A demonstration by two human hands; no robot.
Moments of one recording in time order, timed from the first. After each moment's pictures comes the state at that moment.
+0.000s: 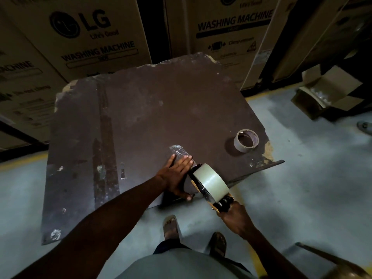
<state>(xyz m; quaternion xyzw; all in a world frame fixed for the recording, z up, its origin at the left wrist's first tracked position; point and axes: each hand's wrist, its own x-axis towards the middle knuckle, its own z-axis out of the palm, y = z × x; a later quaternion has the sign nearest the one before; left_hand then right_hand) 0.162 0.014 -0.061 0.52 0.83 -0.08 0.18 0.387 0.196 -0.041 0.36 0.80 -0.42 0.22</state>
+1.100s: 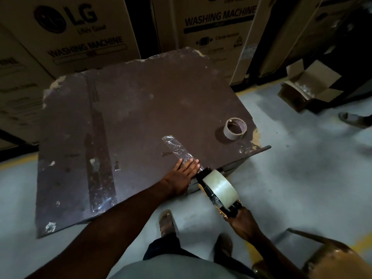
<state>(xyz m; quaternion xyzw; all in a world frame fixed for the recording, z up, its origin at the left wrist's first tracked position) 0.229 0.031 -0.068 0.57 0.81 -0.08 0.12 0.467 0.203 -0.052 0.36 0.82 -0.41 0.18</state>
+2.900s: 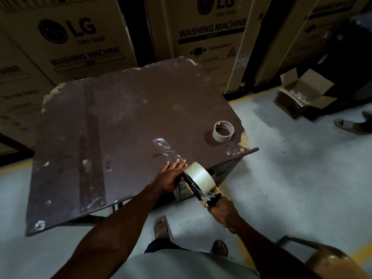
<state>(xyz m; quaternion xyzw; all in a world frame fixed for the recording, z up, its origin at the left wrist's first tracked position) 0.236 0.038 -0.074 0.44 0.86 0.15 0.22 0.433 0.207 -0.045 0.39 0.79 -0.40 0.25</state>
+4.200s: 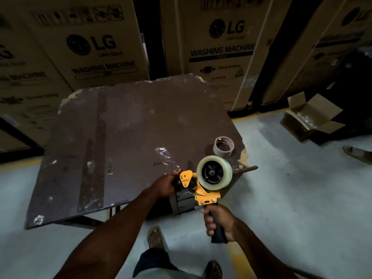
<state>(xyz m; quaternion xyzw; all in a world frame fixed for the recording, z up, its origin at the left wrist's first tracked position) 0.243 0.050 -0.023 0.31 0.87 0.25 0.30 0.427 0.229 0.002 0.37 0.43 -0.77 0.30</state>
